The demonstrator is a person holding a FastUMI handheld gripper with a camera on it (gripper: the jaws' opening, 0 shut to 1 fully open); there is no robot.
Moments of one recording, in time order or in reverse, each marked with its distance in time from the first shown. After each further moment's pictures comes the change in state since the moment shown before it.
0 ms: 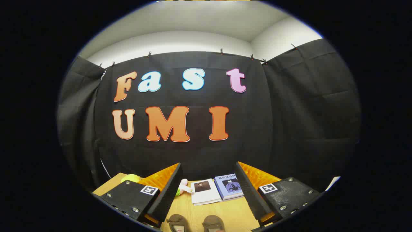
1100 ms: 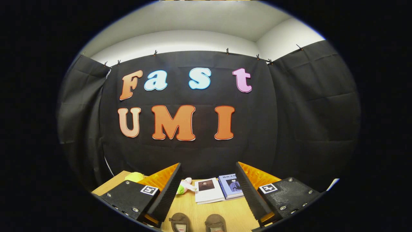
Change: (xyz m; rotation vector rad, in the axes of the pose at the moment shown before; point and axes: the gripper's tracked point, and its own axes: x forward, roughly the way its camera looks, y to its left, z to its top) arm -0.005 0.010 -0.002 0.008 0.021 0.053
